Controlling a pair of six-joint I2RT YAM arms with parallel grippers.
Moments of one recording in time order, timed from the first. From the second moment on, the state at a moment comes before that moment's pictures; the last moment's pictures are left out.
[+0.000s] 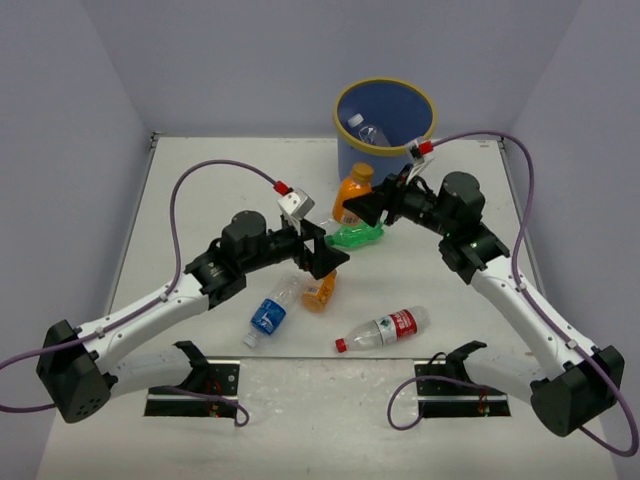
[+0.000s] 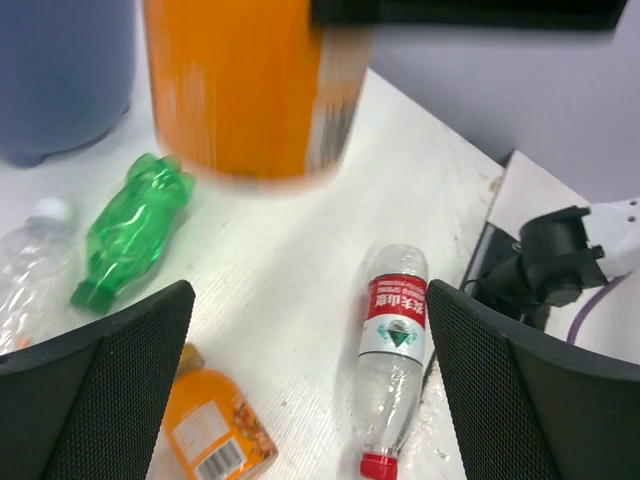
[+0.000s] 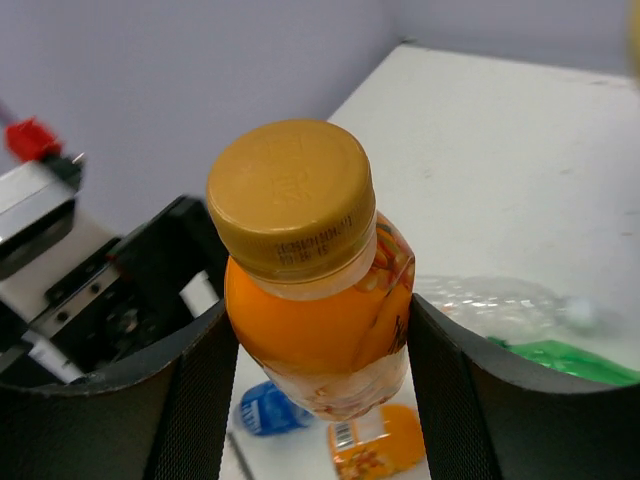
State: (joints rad) left arm -0.79 1.12 0.82 0.14 0.32 -0.31; right arm 0.46 1.09 0.96 0.06 -0.55 0.50
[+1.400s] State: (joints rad) left arm -0.80 1.06 0.46 -0.42 -0.12 -0.68; right arm 0.26 1.31 1.34 -0.24 -0.24 0.47
